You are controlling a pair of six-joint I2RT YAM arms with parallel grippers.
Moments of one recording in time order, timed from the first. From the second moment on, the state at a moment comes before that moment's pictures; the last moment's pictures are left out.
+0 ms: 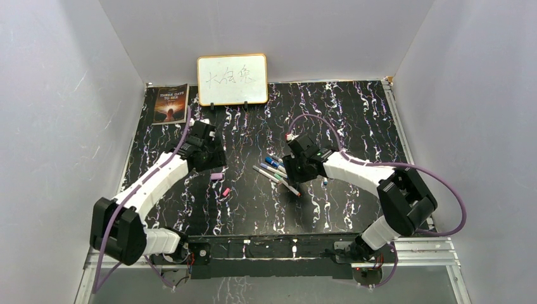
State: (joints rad) left arm -0.41 1.33 0.94 -0.67 -0.14 -0.56; right arm 0.65 1.53 0.93 -0.49 -0.01 0.34
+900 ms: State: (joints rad) left arm -0.41 1.13 0.90 -0.72 0.03 -0.66; right arm 0.82 1.63 0.92 -0.42 0.15 0.38
